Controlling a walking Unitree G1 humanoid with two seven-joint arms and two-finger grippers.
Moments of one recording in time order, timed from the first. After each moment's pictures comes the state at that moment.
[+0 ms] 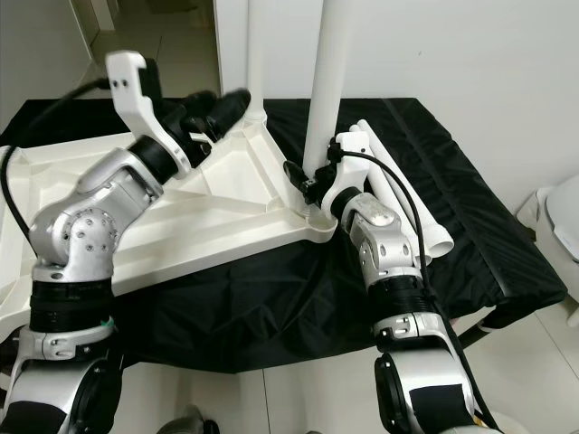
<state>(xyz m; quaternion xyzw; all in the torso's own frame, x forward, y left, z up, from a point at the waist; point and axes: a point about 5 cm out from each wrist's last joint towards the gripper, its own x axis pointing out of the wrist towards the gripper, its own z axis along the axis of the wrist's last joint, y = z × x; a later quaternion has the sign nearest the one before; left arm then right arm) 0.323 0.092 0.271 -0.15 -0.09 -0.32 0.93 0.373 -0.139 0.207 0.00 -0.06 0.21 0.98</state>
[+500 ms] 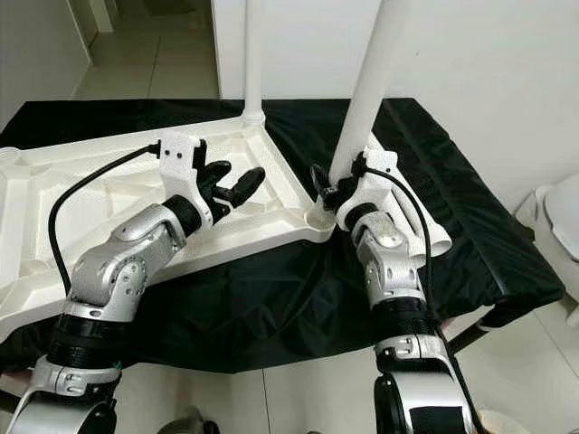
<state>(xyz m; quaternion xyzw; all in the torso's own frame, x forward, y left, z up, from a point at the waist) 0.316 0.074 0.215 -0.06 -0.02 -0.31 0.95 0.360 -0.154 0.190 0.02 -0.10 0.15 0.98</state>
